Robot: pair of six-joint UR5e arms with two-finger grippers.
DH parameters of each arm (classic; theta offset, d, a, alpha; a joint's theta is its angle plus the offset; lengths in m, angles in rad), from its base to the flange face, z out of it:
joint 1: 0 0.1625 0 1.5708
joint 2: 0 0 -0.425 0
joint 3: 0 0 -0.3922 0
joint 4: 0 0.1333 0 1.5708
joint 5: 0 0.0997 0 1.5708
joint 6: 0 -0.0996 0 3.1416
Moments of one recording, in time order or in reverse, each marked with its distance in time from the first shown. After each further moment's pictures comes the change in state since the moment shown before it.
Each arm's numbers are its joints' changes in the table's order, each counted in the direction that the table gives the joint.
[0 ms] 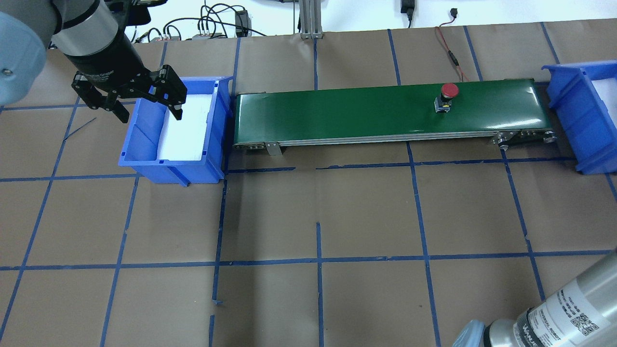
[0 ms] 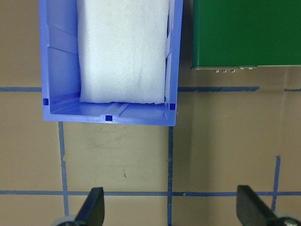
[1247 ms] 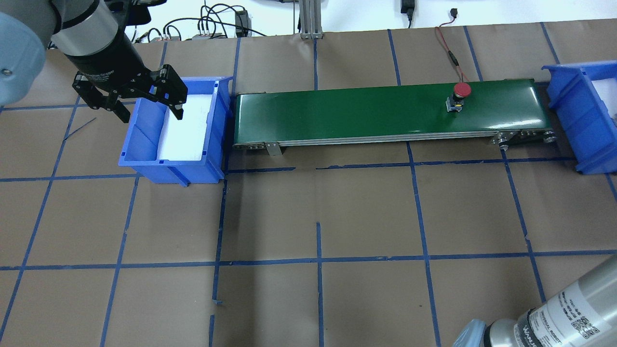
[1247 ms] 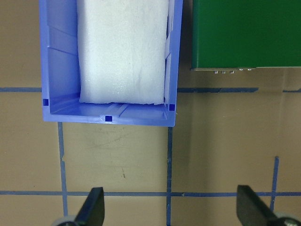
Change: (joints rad) left arm 0.000 -0.001 0.000 0.000 -0.007 0.000; right arm 0.010 -0.061 0.002 0.006 -0.032 0.076
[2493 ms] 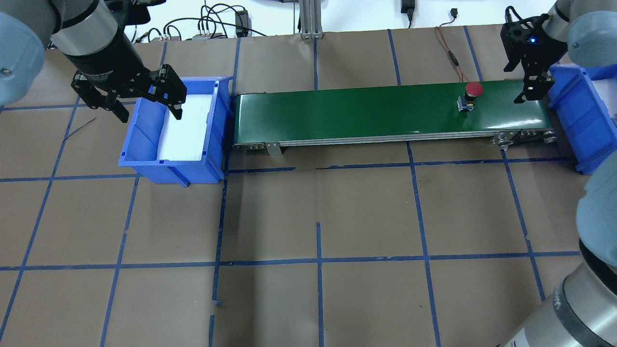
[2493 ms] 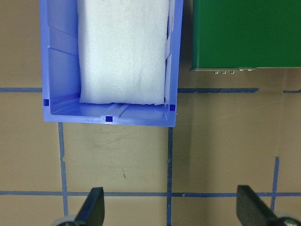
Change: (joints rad) left arm 0.000 0.000 0.001 0.000 0.007 0.000; right arm 0.382 -0.084 0.117 0.098 0.051 -0.475
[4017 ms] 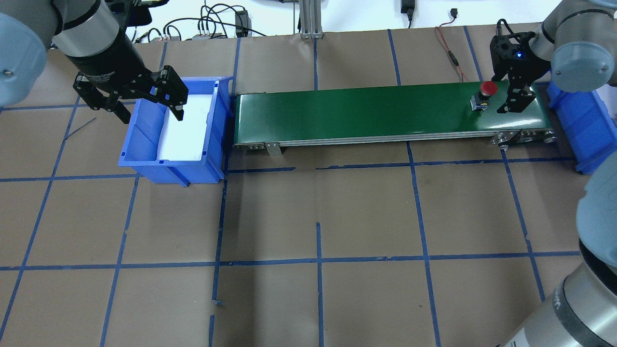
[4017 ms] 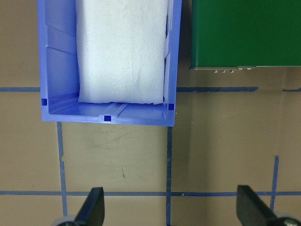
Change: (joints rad) left arm -0.002 0.000 -0.003 0.000 -0.005 0.000; right arm 0.001 -0.002 0.103 -0.142 0.054 -0.047
